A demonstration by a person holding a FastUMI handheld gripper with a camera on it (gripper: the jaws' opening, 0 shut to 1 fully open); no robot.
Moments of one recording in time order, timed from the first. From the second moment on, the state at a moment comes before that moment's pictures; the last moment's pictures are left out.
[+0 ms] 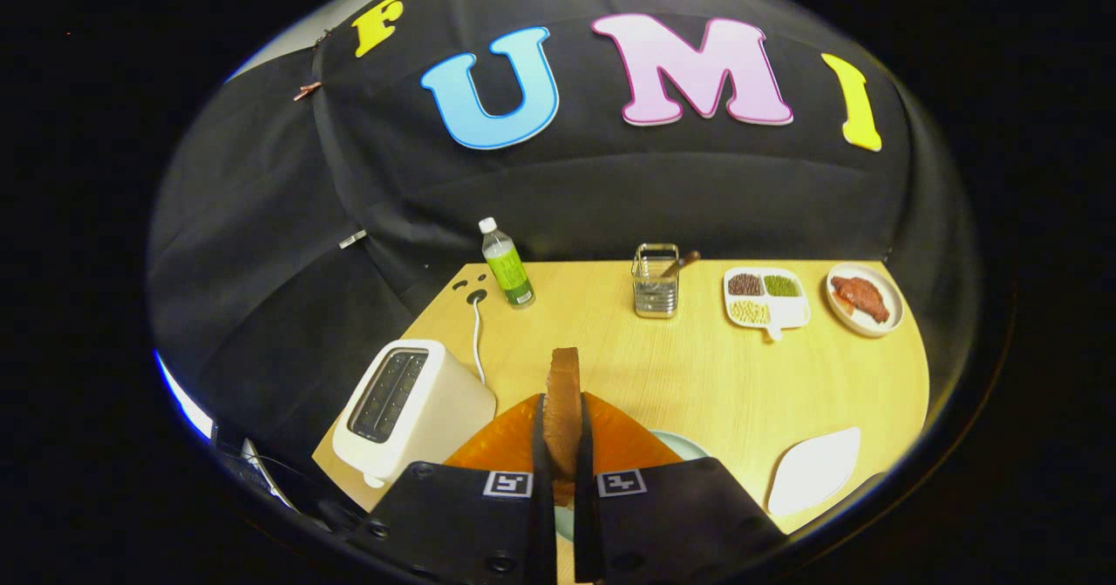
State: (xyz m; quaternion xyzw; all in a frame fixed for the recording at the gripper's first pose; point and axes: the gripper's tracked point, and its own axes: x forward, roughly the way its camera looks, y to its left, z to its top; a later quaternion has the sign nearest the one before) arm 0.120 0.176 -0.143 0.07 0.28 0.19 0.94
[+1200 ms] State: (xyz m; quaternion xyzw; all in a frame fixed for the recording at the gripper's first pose) arm 0.119 0.095 -0.284 0.09 0.37 0.14 0.91
